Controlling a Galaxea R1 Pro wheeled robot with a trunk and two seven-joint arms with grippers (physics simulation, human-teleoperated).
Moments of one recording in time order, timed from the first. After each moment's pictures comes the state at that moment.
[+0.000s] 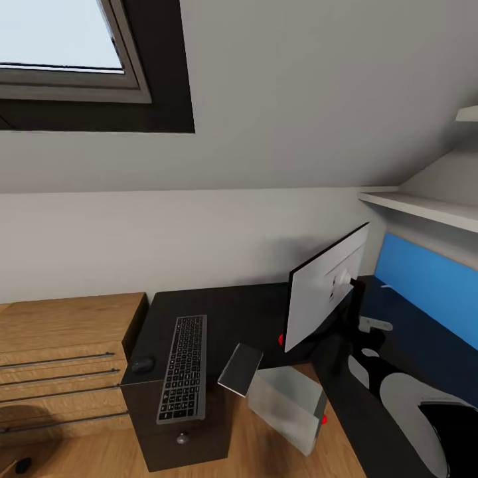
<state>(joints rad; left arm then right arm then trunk) 0.01 0.02 -0.07 -0.32 0.22 -0.38 0.24 -0.92 -0.15 0.04 -0.08 -0.16 -0.36 -0.27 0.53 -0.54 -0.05</state>
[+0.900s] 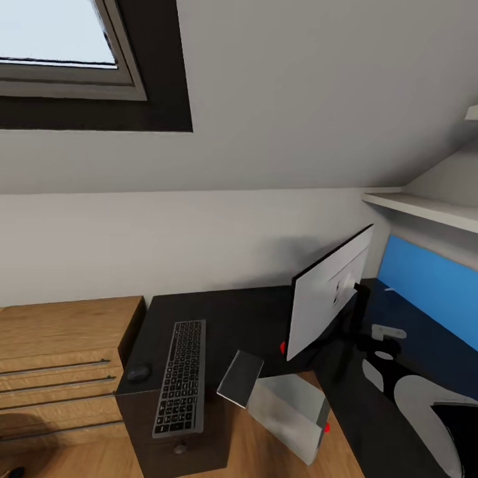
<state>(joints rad) 0.01 0.03 -0.08 -0.17 0.22 -0.67 0.23 -0.92 -0.21 0.04 -0.06 -0.16 -0.22 -0.27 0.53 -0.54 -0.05</state>
